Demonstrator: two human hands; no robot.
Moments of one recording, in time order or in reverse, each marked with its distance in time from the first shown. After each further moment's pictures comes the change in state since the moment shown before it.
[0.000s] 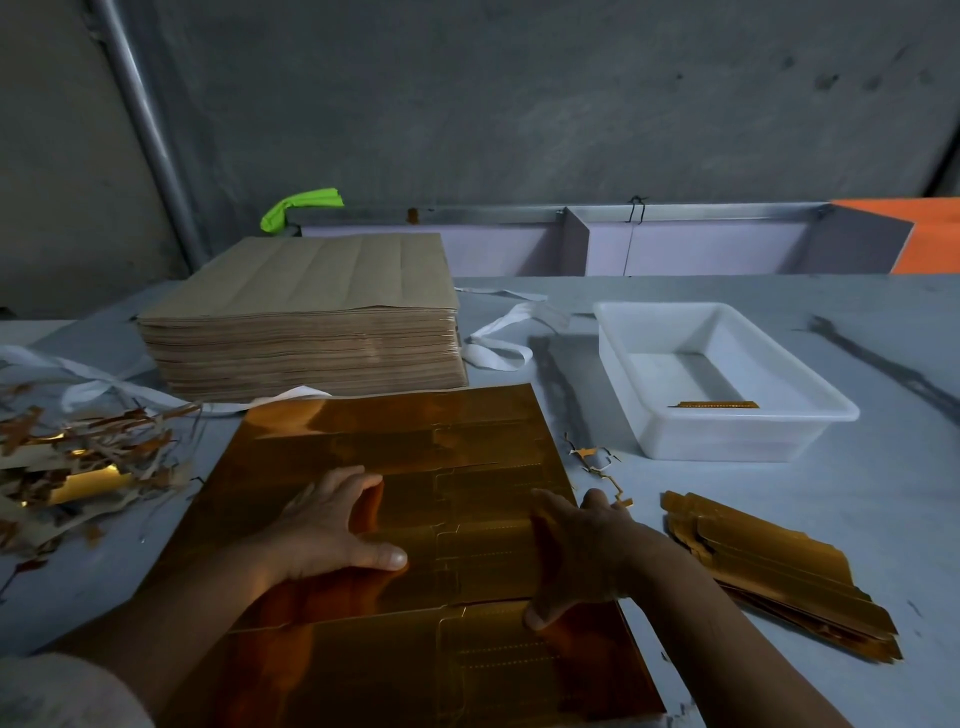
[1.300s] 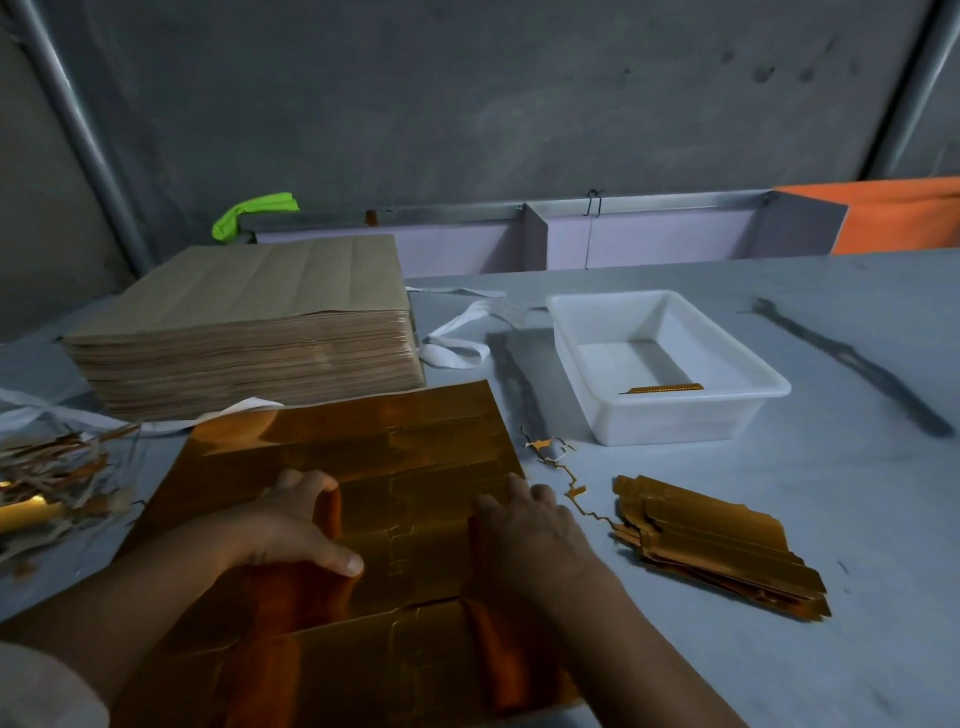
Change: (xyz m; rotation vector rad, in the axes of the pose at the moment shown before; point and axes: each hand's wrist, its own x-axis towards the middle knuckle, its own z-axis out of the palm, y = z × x) left_hand 0.002 0.028 -0.024 -0.032 -0.096 -0.110; right_hand -0.020 -0.034 0.010 -0.126 0.237 -0.041
